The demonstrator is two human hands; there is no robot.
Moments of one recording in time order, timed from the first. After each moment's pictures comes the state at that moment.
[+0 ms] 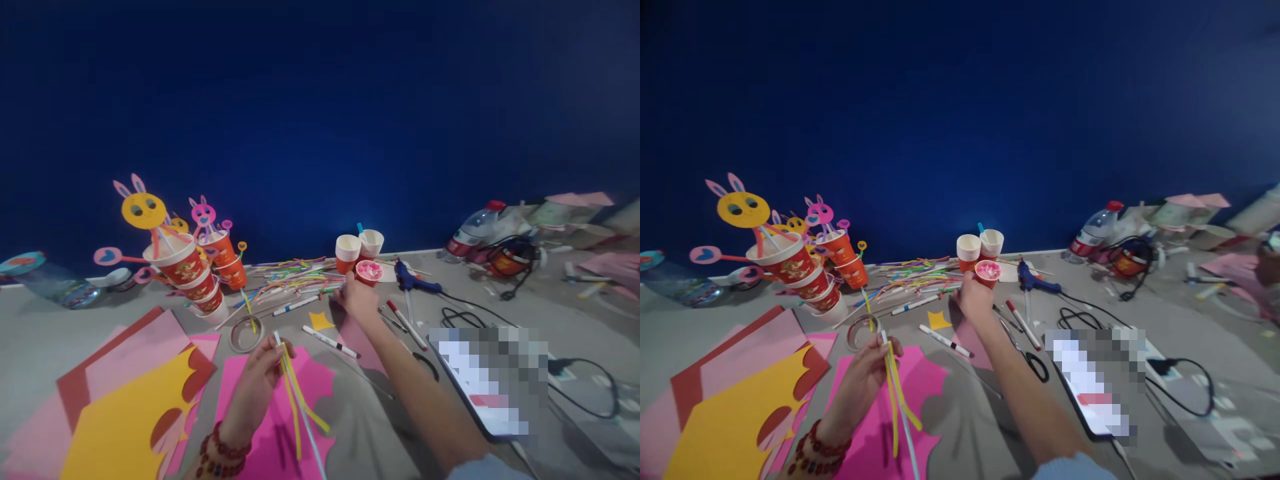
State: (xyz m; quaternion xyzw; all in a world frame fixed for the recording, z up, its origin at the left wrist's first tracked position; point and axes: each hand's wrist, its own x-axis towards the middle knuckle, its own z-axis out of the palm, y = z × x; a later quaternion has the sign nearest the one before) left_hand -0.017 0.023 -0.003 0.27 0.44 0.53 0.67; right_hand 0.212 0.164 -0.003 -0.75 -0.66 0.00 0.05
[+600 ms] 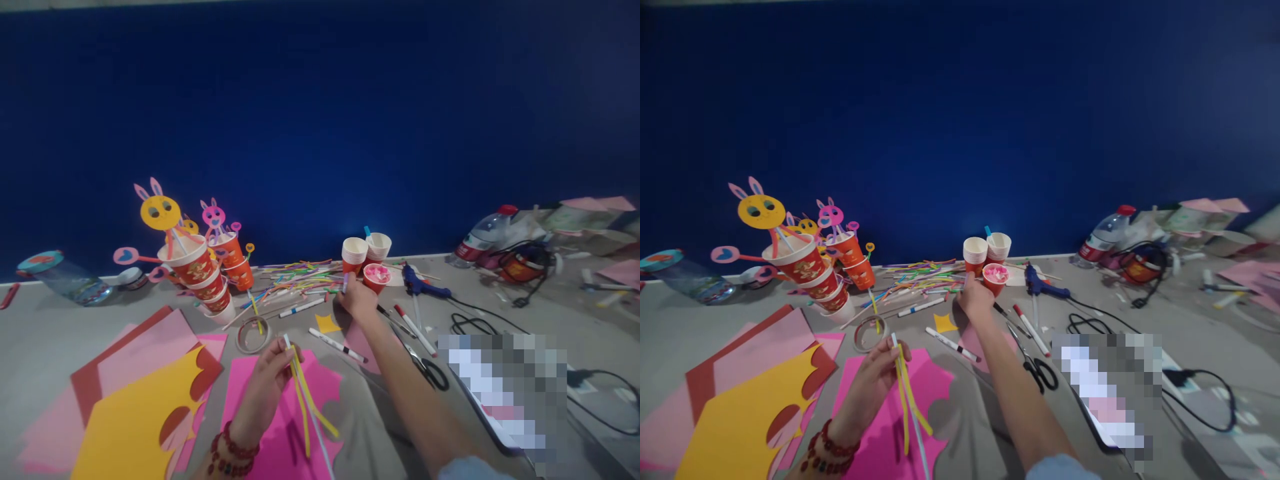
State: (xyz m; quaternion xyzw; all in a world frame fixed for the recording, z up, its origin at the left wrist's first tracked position) left_hand -0.013 0.021 0.003 0.27 0.44 0.53 0.67; right_hand 0.203 0.184 -0.014 -0.77 -0.63 0.06 0.10
